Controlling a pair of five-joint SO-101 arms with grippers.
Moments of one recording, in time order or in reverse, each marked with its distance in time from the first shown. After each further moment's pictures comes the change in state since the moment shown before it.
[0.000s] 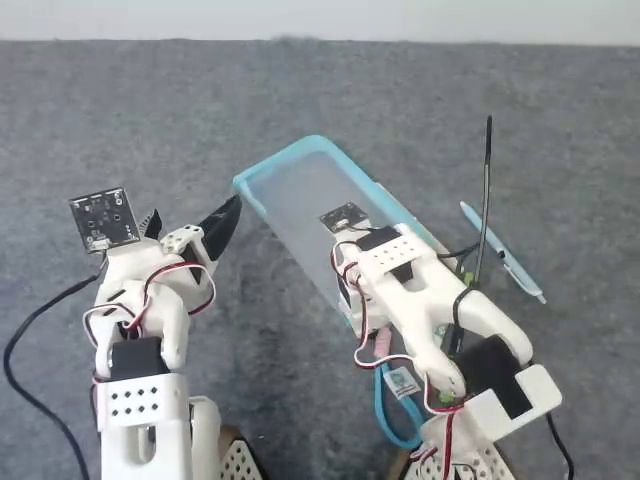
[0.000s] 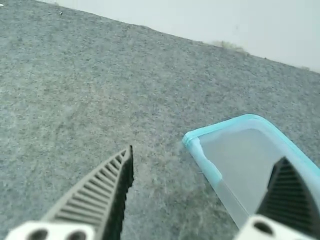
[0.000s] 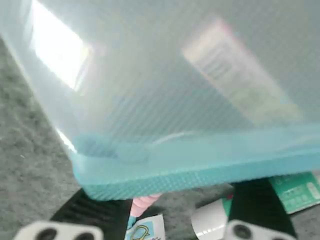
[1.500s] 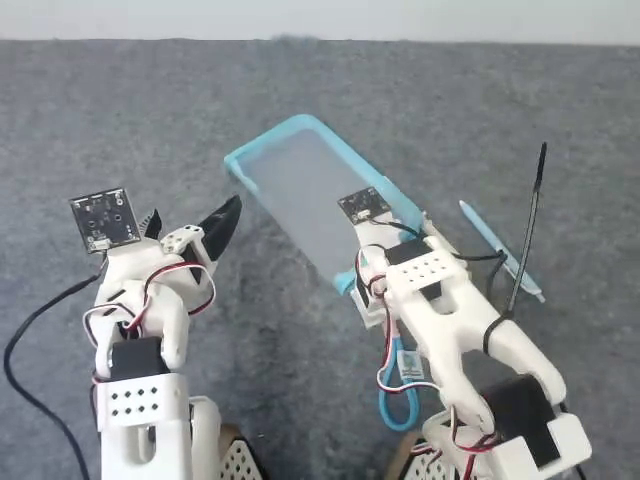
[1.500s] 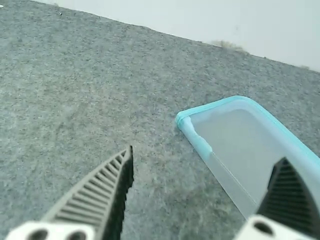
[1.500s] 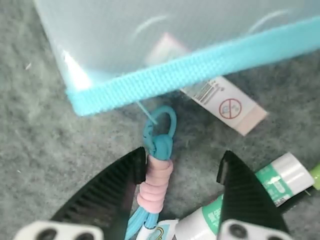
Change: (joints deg) left arm 0.0 0.0 0.0 0.0 -0.3; right arm 3.6 -13.5 9.5 -9.5 1.2
